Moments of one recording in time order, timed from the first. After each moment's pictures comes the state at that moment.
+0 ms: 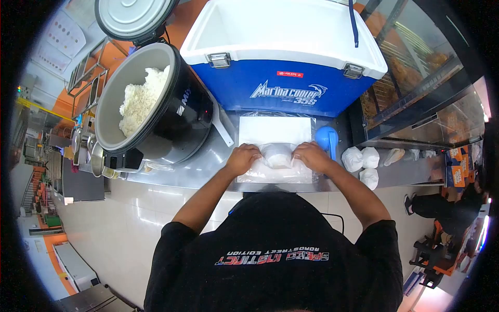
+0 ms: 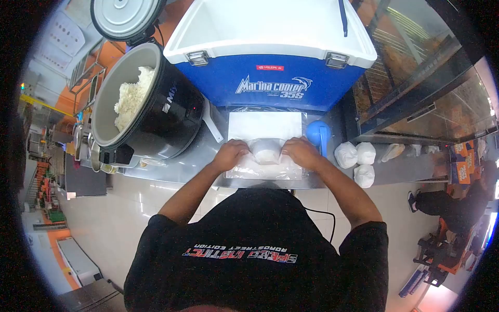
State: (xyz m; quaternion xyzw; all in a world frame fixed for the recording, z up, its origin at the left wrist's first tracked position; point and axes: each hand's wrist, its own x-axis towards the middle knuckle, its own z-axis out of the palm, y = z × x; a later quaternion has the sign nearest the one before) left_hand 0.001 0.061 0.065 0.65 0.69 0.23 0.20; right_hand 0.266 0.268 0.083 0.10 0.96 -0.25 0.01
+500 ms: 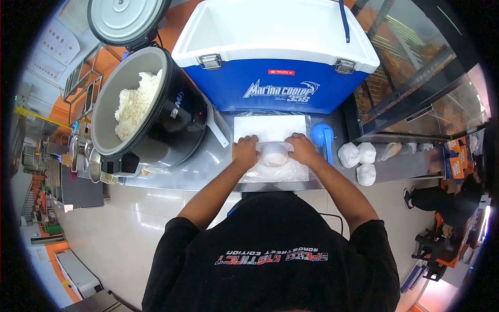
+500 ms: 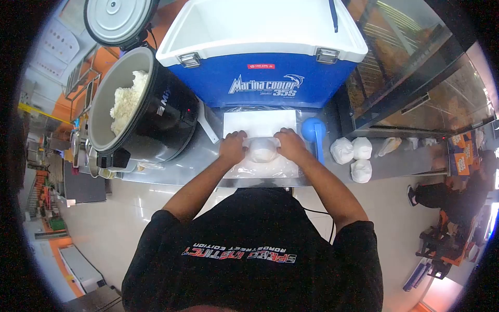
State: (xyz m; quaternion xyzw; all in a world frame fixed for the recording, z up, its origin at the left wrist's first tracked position) left_hand 0.036 0.100 0.083 0.52 0.83 0.10 0.16; right_hand 0.238 0.255 0.069 0.24 0.94 -0.23 -0.07
